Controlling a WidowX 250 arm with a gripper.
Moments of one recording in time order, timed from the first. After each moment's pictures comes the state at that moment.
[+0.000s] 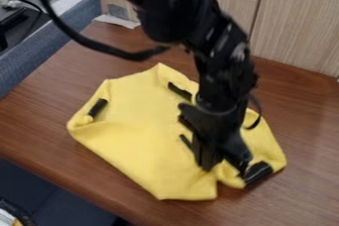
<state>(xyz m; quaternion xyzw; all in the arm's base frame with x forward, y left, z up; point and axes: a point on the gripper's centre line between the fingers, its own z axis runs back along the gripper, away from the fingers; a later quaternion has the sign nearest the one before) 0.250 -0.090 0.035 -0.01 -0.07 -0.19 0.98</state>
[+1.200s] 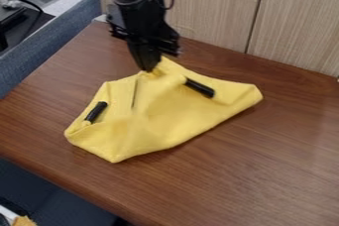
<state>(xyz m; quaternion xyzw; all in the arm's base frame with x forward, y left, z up) 0.309 0.050 0.085 -0.02 -0.13 -0.02 0.99</state>
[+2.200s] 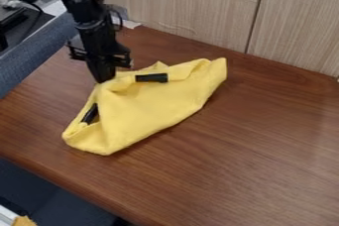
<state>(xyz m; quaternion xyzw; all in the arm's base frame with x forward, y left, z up) 0.316 0.128 0.013 -0.01 -0.07 0.07 0.99</state>
